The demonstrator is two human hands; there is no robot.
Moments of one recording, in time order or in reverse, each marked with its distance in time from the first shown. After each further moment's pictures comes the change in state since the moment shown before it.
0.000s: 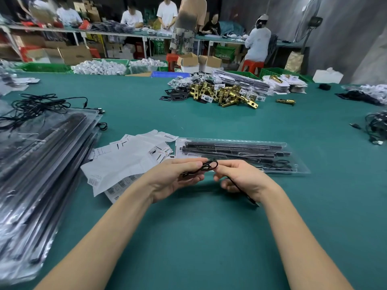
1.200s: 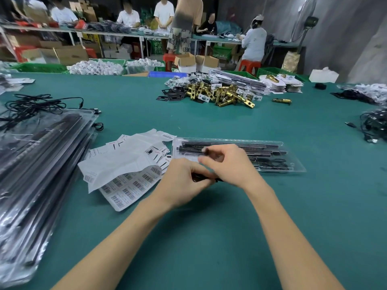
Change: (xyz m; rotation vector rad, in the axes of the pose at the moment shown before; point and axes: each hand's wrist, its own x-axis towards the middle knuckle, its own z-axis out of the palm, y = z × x) left_hand -0.001 -0.023 0.024 0.935 0.117 0.655; right_hand -0.002 -0.025 0.016 -0.539 0.330 -0.415
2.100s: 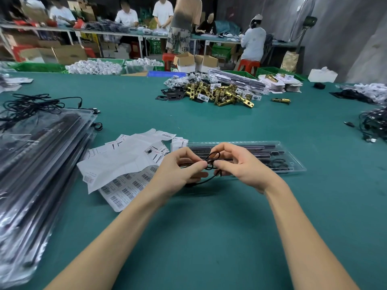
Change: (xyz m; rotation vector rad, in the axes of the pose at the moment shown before) left_hand 0.006 -0.002 -0.007 -0.646 0.095 -0.386; right_hand -0.006 0.025 -0.025 0.421 -0.301 0.037
